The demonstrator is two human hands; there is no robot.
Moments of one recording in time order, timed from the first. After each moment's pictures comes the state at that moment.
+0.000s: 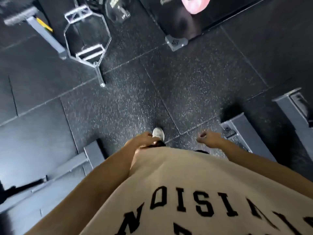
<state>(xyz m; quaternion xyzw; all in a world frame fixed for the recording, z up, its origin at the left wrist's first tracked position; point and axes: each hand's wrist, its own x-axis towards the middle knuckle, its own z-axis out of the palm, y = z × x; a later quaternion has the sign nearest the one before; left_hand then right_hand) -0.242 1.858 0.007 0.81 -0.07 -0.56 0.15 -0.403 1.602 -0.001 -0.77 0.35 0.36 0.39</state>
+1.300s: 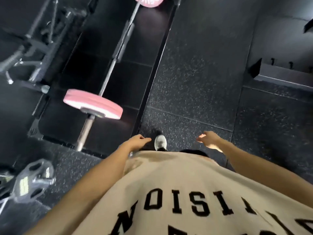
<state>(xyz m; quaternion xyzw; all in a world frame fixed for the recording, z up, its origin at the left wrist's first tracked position) 0.340 0.911 0.005 0.76 -0.35 -0.55 -0.07 0.022 0.829 -0.010 -0.53 0.66 0.16 0.50</state>
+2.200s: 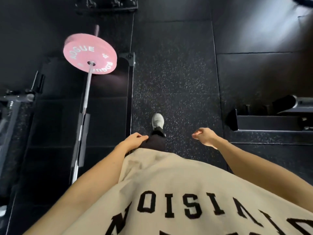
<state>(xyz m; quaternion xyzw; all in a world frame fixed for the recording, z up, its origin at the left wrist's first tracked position) 0.289 0.112 0.005 0.71 -0.43 -0.54 -0.09 -0.047 0.119 -0.002 -0.45 0.73 0.04 0.51</state>
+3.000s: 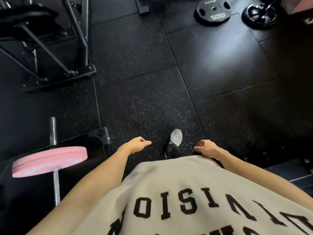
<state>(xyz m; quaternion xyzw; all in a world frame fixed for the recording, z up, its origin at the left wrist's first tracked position) 0.071 -0.569 0.002 0.60 -0.55 -0.52 -0.24 -0.236 -0.436 -0.014 -0.39 0.78 0.03 0.49</state>
